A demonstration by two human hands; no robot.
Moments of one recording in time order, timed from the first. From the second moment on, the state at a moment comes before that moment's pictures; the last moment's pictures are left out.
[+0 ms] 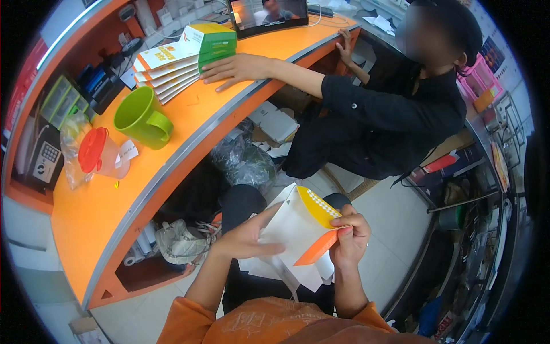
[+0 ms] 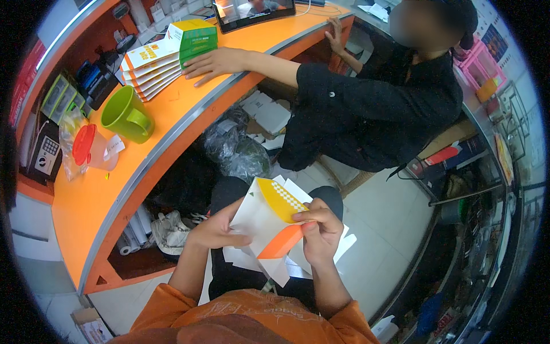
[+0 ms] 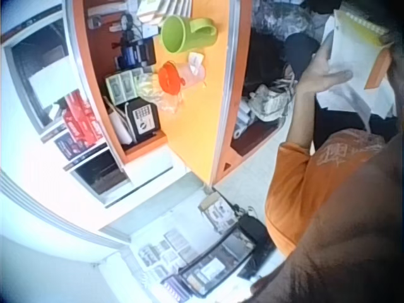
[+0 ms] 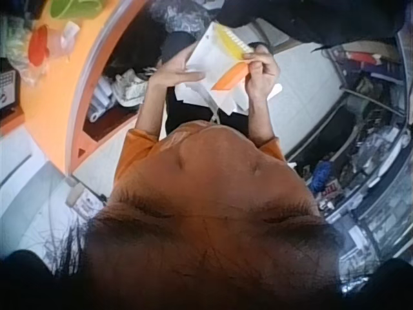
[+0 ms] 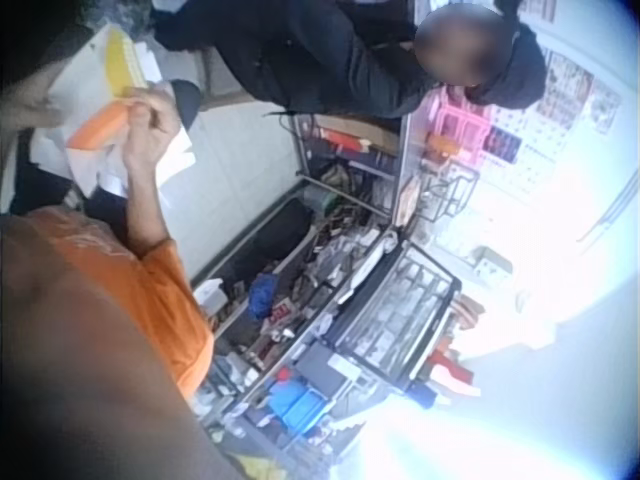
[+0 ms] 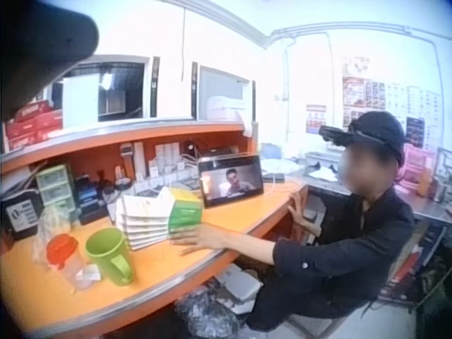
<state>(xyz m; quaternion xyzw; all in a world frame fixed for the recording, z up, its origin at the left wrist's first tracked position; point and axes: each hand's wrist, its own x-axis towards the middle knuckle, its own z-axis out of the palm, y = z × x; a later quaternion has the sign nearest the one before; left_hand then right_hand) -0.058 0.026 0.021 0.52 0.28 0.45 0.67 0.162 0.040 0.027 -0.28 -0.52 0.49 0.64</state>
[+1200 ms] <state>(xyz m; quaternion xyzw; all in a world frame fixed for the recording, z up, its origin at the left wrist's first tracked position) -0.005 0.026 0.001 0.40 0.43 0.65 0.49 0.170 0.053 0.041 -0.35 -0.88 0.12 0.29</state>
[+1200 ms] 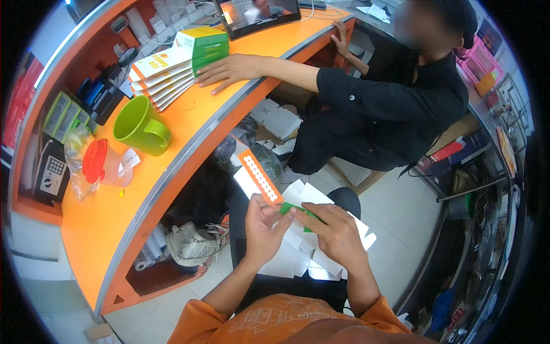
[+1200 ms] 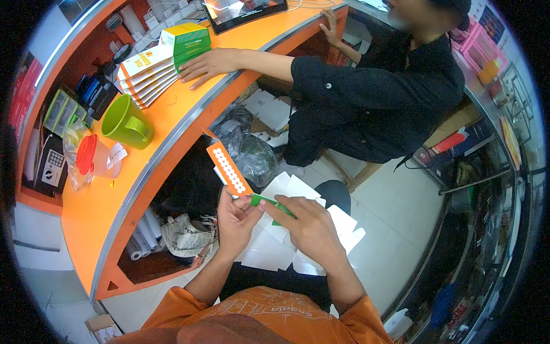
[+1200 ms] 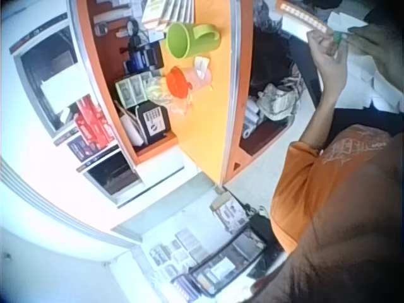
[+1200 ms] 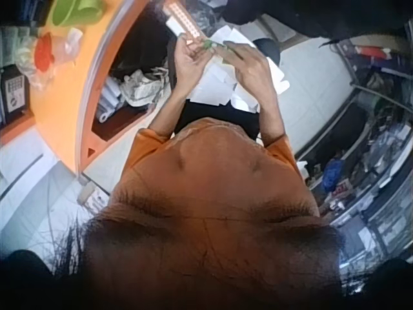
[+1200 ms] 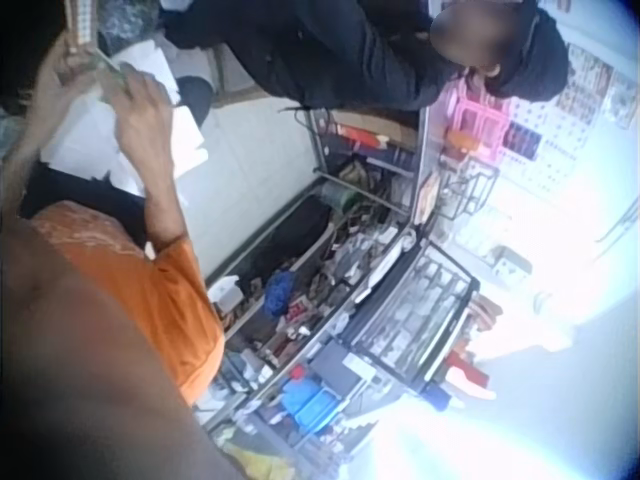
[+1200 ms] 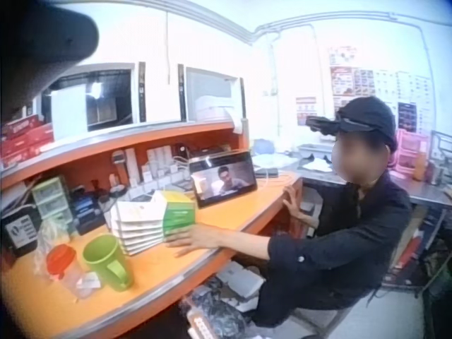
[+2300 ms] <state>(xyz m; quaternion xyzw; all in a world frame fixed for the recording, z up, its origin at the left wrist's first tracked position) 0.007 -0.015 -0.039 0.31 0.37 0.66 0.57 0.155 0.030 0.030 -0.33 -0.70 0.36 0.52</state>
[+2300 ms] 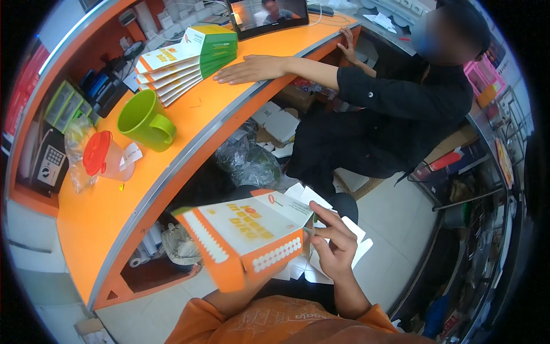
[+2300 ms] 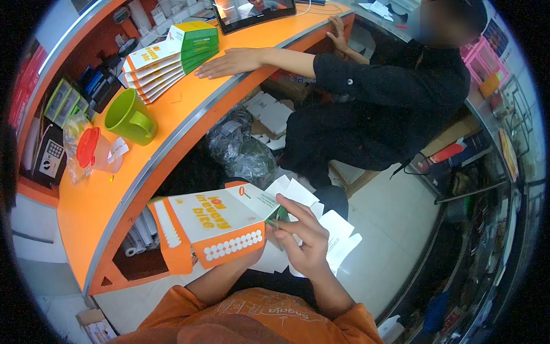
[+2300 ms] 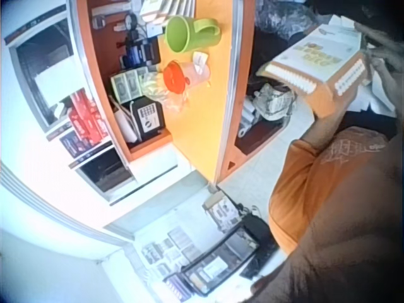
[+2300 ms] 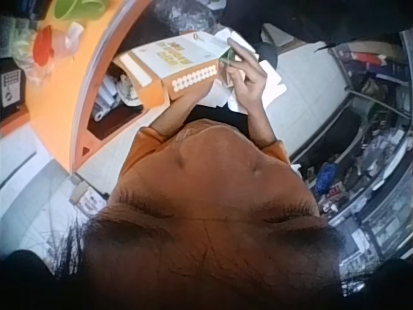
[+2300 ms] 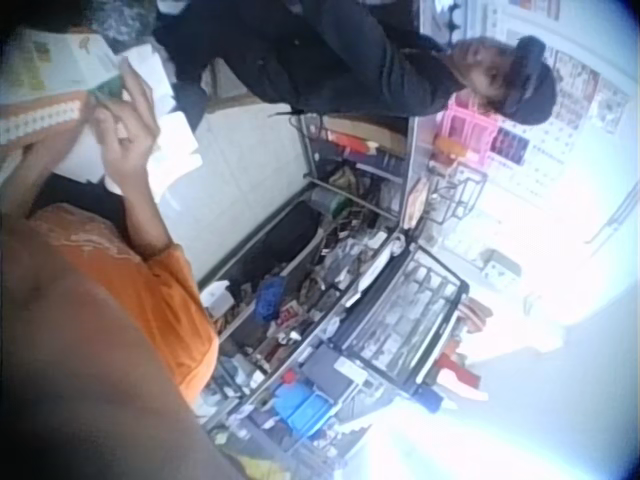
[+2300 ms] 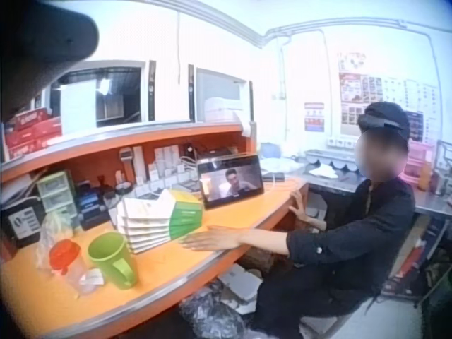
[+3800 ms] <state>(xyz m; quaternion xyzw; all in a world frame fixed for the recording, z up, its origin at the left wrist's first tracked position) -0.068 0.035 -0.026 0.48 0.38 0.47 0.63 0.162 0.025 0.018 -0.33 -0.67 0.59 0.32</state>
